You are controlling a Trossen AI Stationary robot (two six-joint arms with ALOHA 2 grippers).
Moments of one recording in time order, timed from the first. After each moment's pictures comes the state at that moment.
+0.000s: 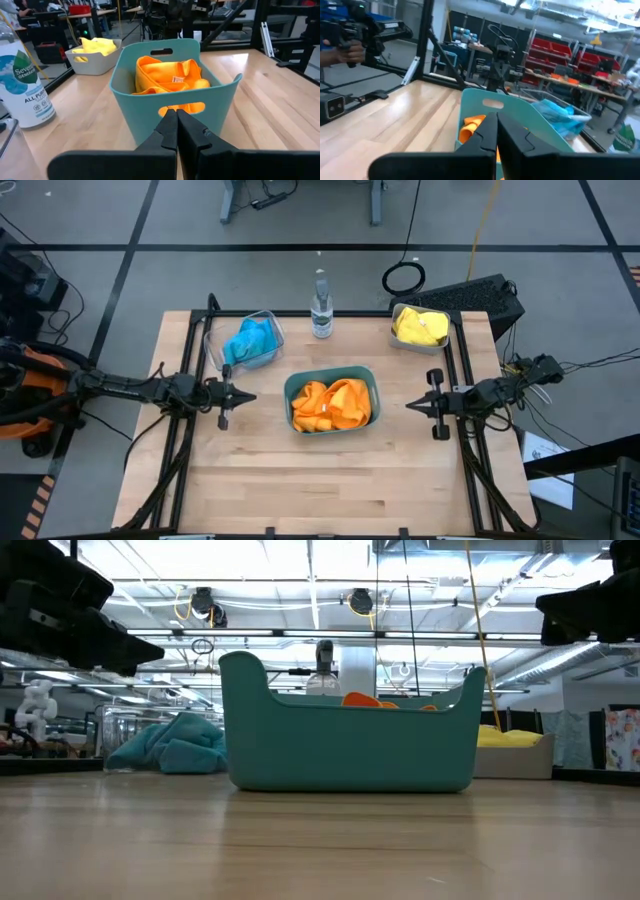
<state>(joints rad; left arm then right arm) -0.11 0.20 0.01 0.06 -0.11 0.06 0.42 0.00 0.02 0.07 0.35 -0.24</state>
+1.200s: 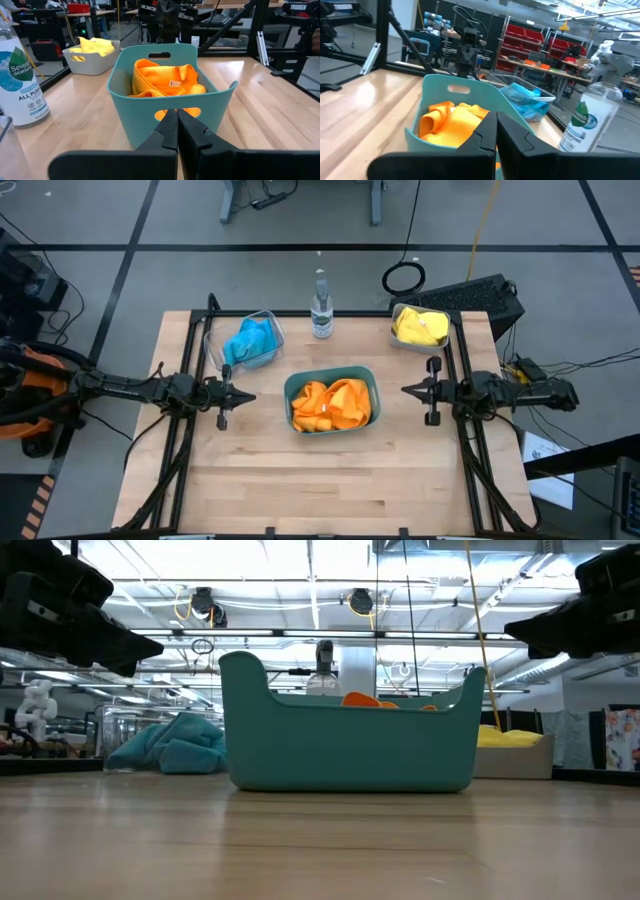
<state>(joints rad) -0.11 0.19 0.00 0.06 -0.11 0.01 0.06 0.00 0.02 0.04 0.12 -0.23</state>
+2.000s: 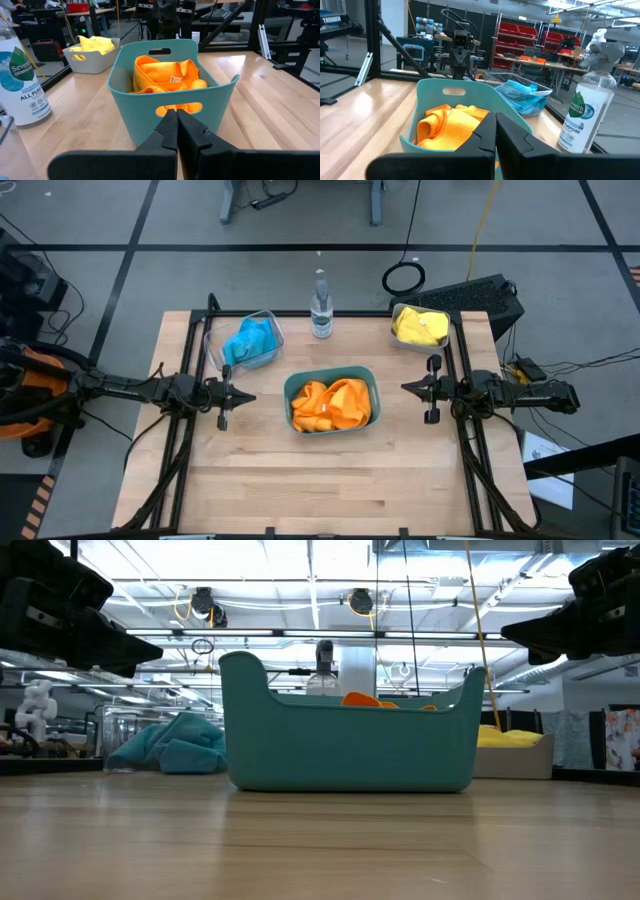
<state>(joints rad) -0.11 0.19 0.00 0.04 -0.11 0.03 0.02 0.01 0.02 0.04 0.13 -0.14</state>
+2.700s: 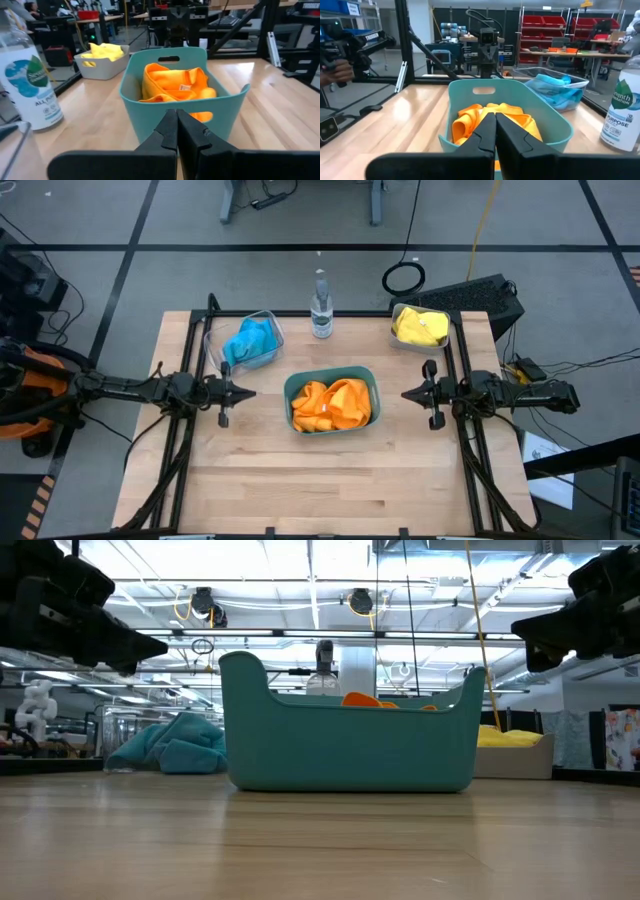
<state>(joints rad) -0.08 0.19 0.00 0.08 -0.12 0.05 0.03 0.01 0.02 0.02 0.00 0.00</state>
